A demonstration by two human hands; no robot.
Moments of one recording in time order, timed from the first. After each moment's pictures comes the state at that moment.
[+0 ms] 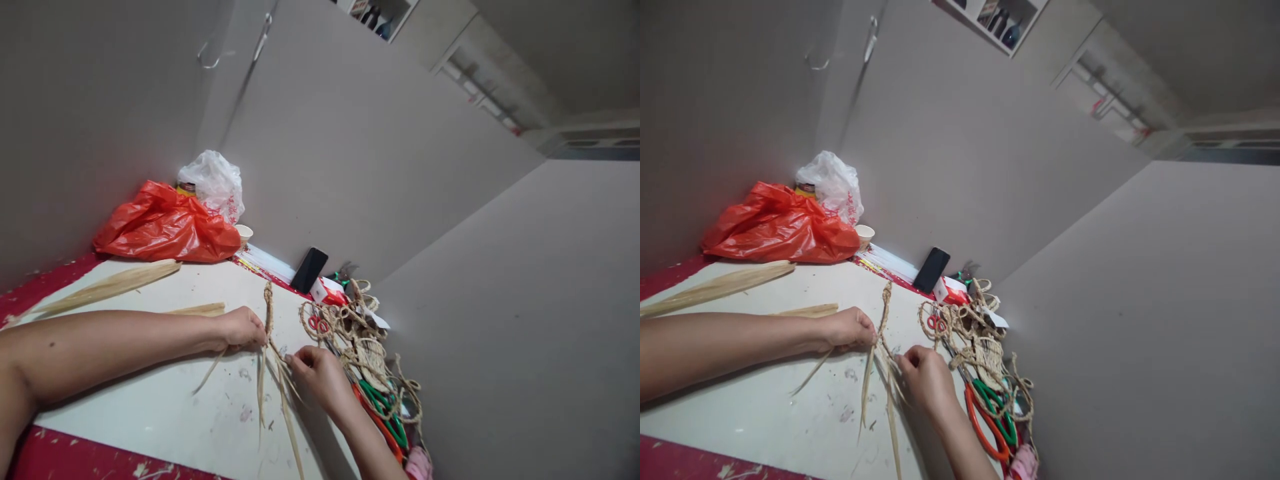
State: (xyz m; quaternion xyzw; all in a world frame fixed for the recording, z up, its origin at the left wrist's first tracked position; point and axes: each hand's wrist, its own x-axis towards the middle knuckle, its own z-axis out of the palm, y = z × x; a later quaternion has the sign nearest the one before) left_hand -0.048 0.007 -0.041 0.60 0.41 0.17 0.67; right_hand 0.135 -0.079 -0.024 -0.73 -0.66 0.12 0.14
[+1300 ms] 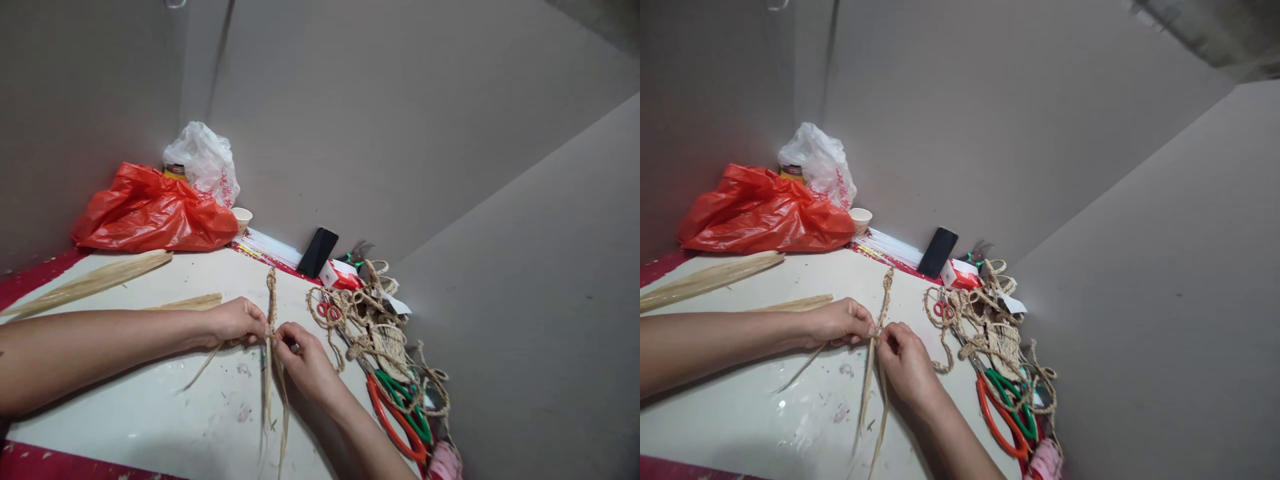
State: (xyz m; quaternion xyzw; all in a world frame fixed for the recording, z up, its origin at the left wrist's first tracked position) left_hand -0.049 0.008 -0.036 0.58 0.36 0.16 0.71; right_hand 0.116 -0.061 -0.032 -0.61 -0.70 0.25 0.28
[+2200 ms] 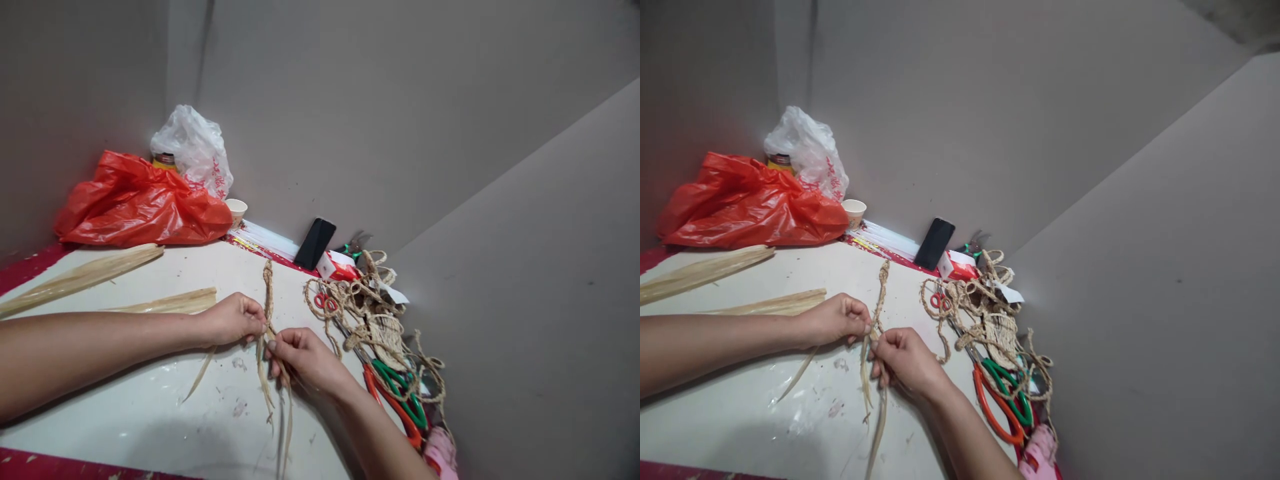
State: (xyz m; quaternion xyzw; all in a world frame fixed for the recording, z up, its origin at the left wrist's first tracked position) left_hand -0.042 0.003 -0.049 0.61 0.31 0.24 0.68; right_hand 0.126 -0.061 -0.028 -0.56 -0.47 0.64 0.26
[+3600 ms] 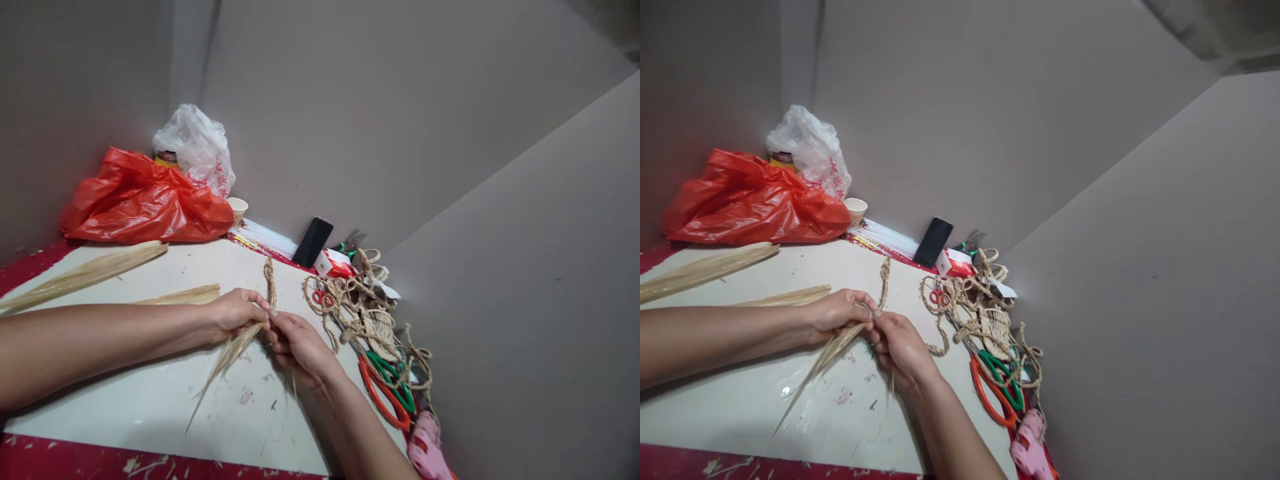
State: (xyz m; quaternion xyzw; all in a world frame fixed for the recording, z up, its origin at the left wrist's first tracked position) left_hand -0.042 -0.001 -0.036 0.45 0.36 0.24 0.78; right_hand 0.093 -0.060 -0.019 -0.55 -0.38 0.65 0.36
